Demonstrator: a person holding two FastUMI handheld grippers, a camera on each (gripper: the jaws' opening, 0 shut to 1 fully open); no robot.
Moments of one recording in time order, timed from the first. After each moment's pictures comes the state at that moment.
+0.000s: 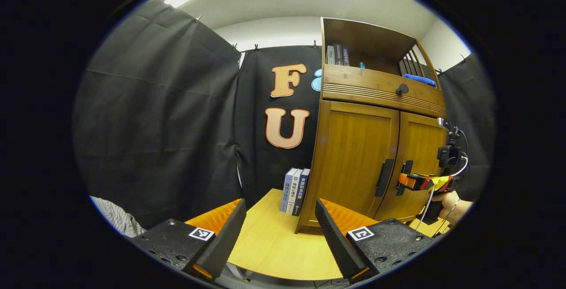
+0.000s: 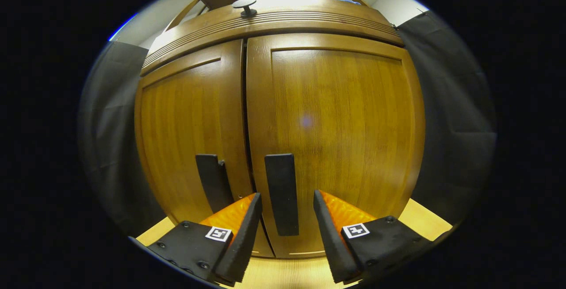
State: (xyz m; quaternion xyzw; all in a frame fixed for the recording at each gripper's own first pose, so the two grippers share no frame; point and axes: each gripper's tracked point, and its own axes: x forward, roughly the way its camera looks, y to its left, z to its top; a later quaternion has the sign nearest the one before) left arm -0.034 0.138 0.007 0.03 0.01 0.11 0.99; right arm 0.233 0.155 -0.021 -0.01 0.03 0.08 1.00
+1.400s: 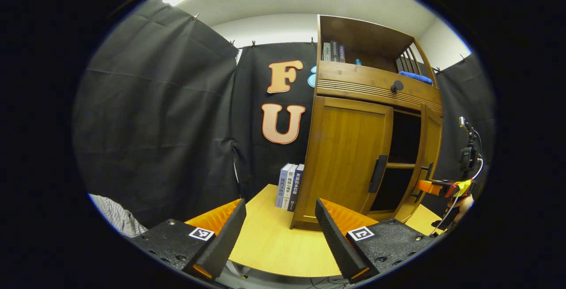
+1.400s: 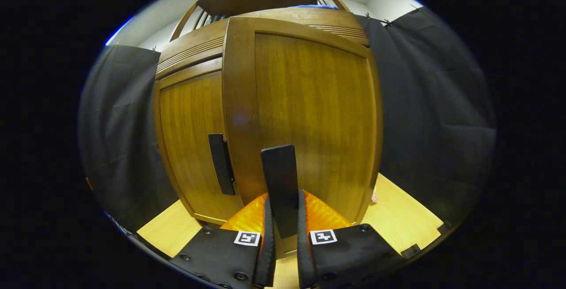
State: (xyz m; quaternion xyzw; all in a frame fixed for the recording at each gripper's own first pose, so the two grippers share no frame) left arm -0.038 0.114 -0.004 0.02 0.03 0.10 0.99; right arm 0.136 0.099 -0.030 0.00 0.06 0.08 0.99
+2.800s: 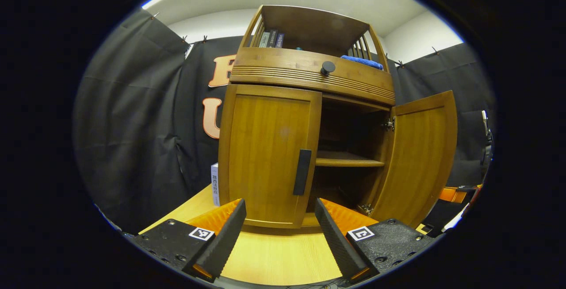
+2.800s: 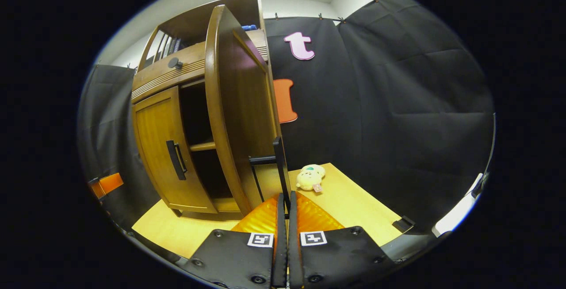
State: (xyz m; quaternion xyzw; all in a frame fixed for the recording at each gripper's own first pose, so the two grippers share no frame) left arm 0.025 -0.074 -0.032 0.02 0.03 -0.04 1.00; right arm 0.087 -0.046 -0.023 0.05 0.06 0.01 1.00
